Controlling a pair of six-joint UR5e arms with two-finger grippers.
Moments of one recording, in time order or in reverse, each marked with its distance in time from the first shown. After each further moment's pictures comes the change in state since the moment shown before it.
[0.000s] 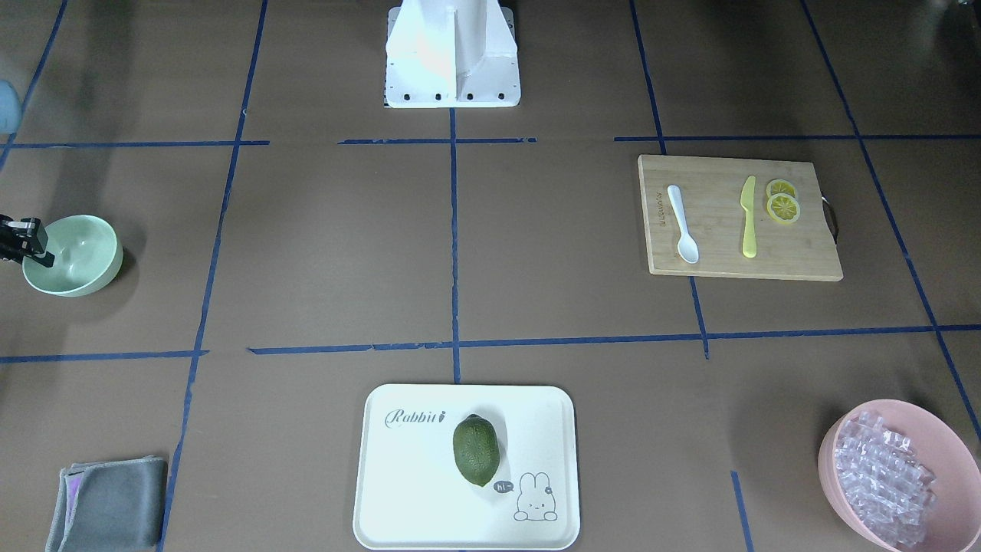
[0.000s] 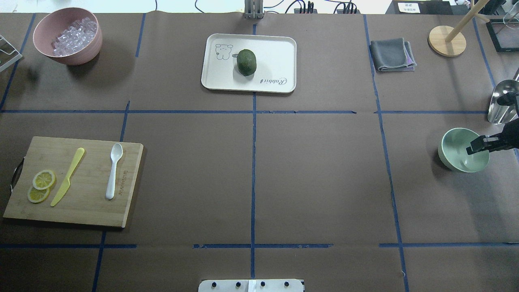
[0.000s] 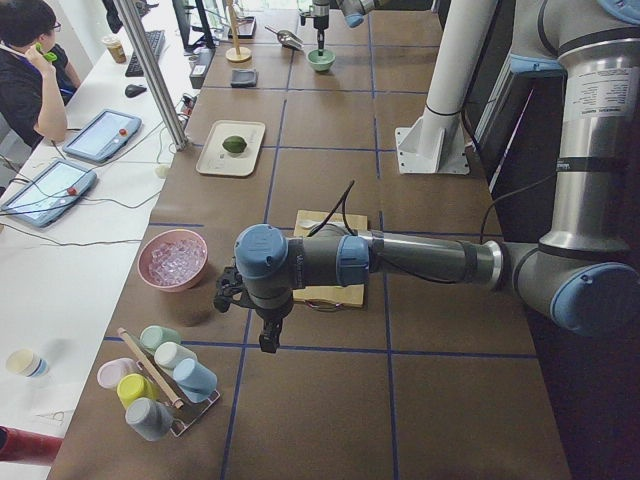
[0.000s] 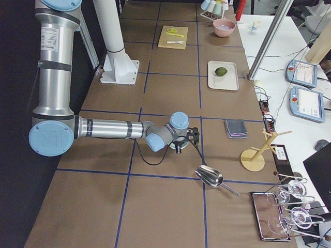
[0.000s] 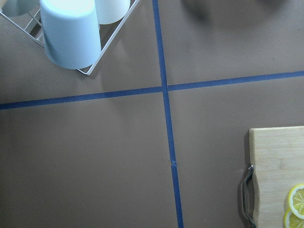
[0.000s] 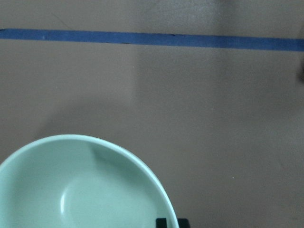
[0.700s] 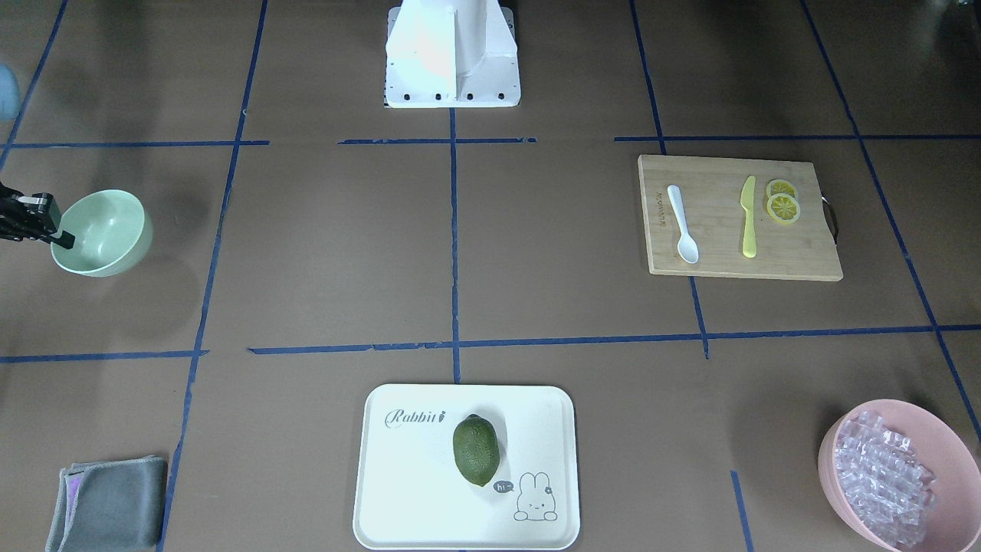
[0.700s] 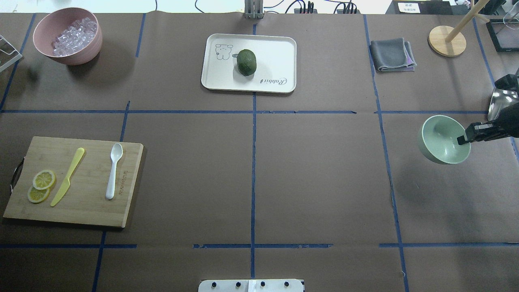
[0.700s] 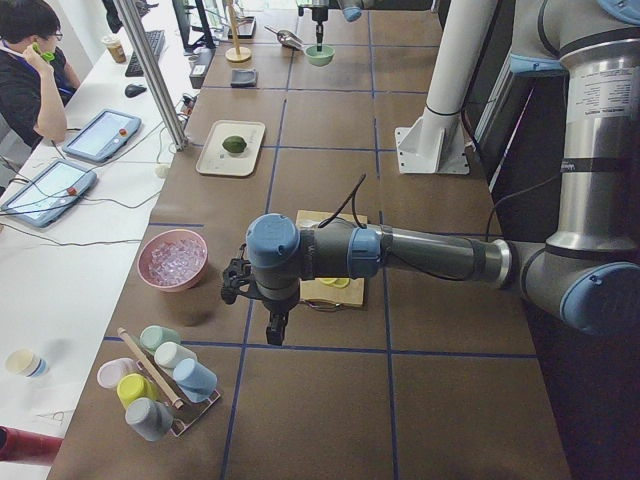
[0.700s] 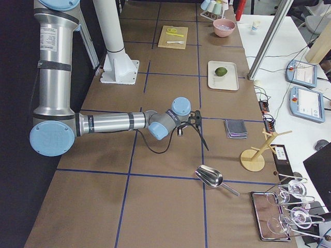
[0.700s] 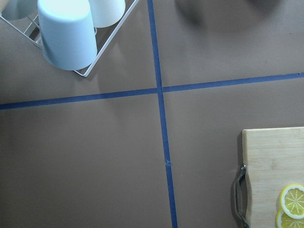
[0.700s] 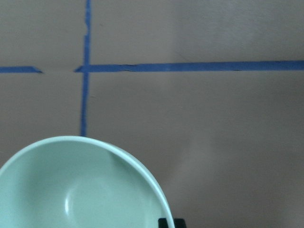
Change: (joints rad) left arm -0.001 0.039 -0.070 0.000 0.000 -0.038; right arm 0.019 0.047 0.156 -0.002 0.147 0.184
